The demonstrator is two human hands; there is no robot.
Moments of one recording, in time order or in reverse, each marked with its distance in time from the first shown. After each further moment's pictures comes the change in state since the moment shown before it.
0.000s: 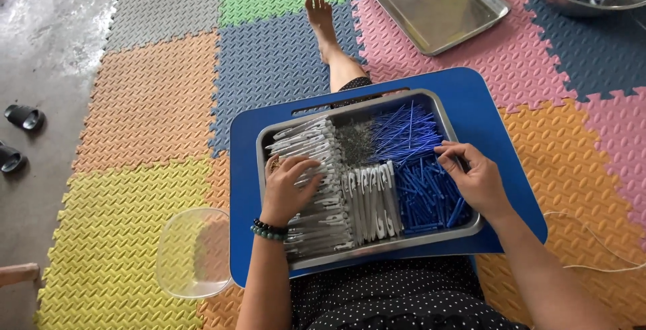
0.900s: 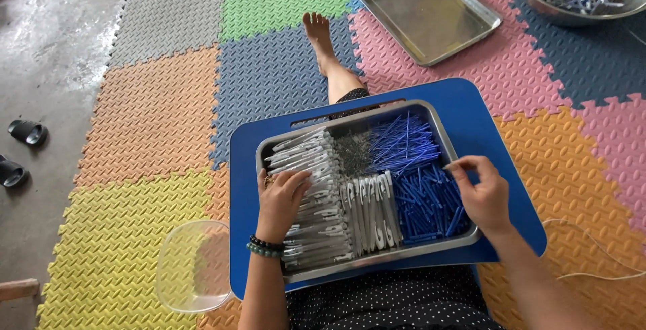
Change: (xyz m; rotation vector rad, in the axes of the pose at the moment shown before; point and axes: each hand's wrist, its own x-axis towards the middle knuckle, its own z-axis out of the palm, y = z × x) left_hand -0.010 -0.009 0.000 0.176 -0.022 -0.051; right_hand -0.015 0.037 -0.004 -0.227 0.196 -0.138
